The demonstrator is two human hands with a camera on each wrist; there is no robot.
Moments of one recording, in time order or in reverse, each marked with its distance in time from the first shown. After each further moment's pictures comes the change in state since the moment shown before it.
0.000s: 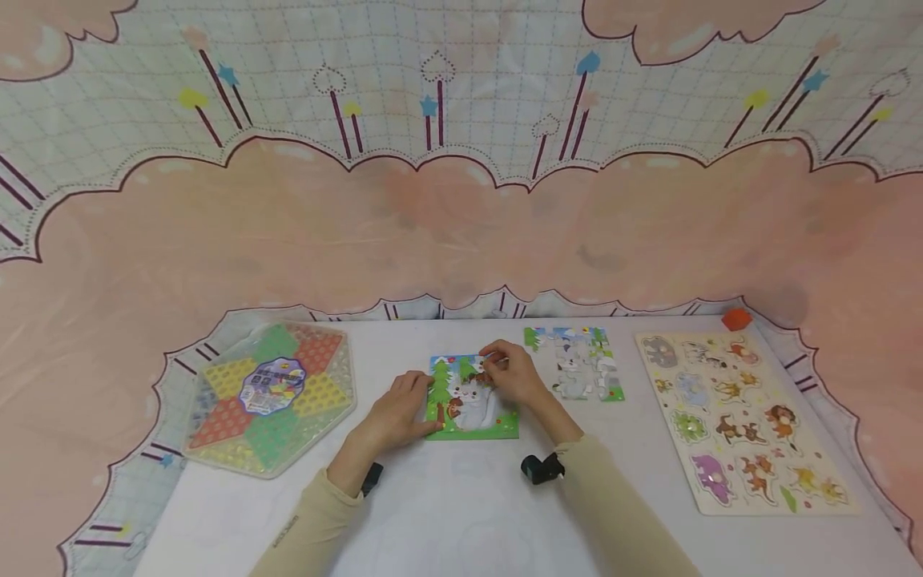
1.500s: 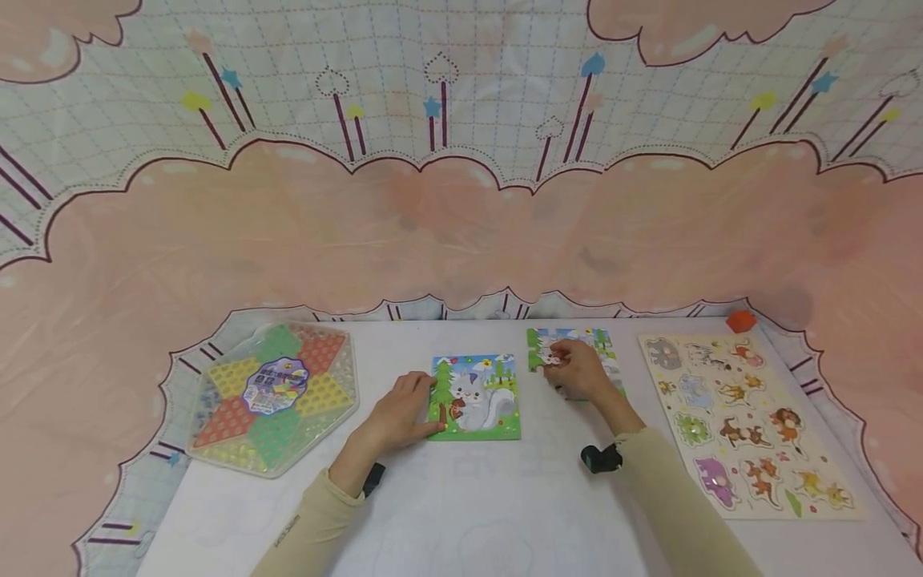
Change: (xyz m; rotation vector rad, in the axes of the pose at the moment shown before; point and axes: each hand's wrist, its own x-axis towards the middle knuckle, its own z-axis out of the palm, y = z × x) left_hand -0.001 0.001 -0.003 0.019 -0.020 -0.008; right_hand -0.012 0.033 -0.089 -0.345 0.019 0.172
